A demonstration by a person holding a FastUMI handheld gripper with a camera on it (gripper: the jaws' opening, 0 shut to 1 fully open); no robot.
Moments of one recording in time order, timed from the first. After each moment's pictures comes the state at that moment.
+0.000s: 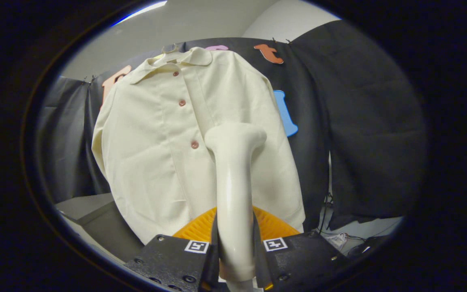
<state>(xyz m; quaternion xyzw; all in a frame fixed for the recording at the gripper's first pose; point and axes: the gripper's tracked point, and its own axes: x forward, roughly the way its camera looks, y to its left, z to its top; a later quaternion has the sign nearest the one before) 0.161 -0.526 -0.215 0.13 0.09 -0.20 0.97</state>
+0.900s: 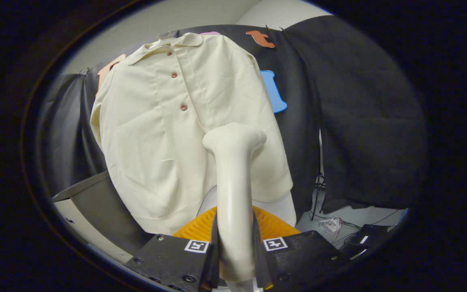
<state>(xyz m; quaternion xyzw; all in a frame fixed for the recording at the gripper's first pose) 0.108 -0.509 -0.273 0.15 0.16 -0.21 0.95</state>
